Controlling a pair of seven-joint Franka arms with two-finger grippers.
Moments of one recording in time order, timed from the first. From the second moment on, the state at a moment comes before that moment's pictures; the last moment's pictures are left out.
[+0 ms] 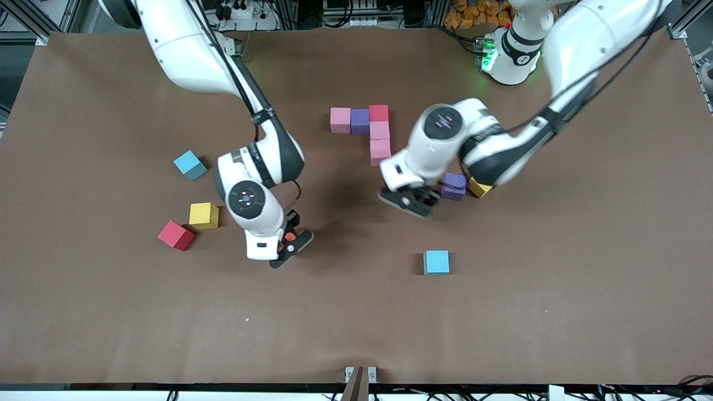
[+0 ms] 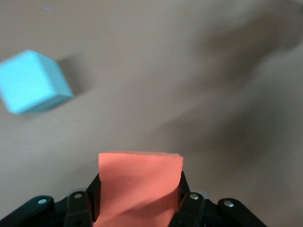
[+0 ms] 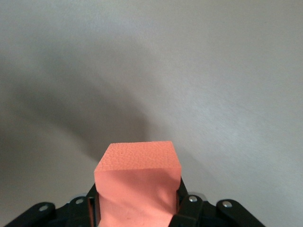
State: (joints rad) left arm 0.21 0.72 -1.04 -1.82 0.75 2.23 -0.67; right arm 0.60 0.69 -0.18 -1.48 0.12 2.11 -0.38
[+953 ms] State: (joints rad) left arm -0.09 0.72 -1.01 -1.93 1.05 2.37 -0.78; right arm 0.59 0.42 -0.18 -1.88 0.11 2.16 -0.59
